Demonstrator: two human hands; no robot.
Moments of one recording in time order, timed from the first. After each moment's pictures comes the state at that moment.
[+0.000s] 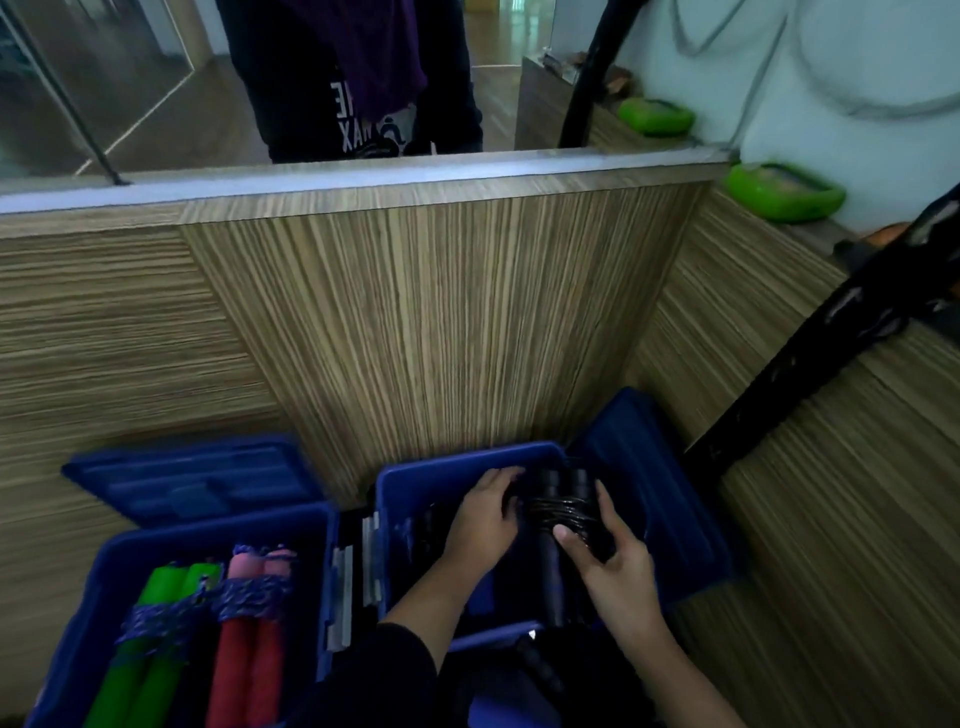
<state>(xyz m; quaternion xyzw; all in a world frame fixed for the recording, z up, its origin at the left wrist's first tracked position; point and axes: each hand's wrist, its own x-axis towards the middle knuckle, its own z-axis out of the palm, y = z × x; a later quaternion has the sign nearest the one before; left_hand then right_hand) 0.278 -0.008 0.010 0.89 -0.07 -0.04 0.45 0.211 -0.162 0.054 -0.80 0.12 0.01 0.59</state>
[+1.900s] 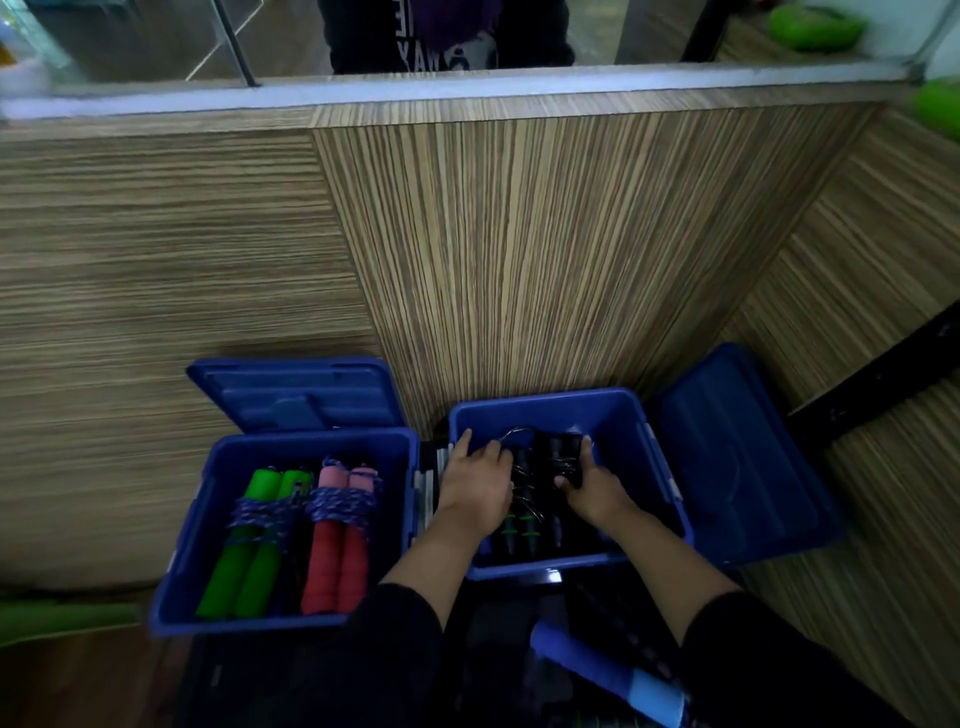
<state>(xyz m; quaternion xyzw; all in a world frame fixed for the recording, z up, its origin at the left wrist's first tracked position) 0.241 0.075 0.008 0.99 -0.13 -0.06 -0.02 0.275 -0.099 -0.009 -0.92 0.04 0.26 0.29</state>
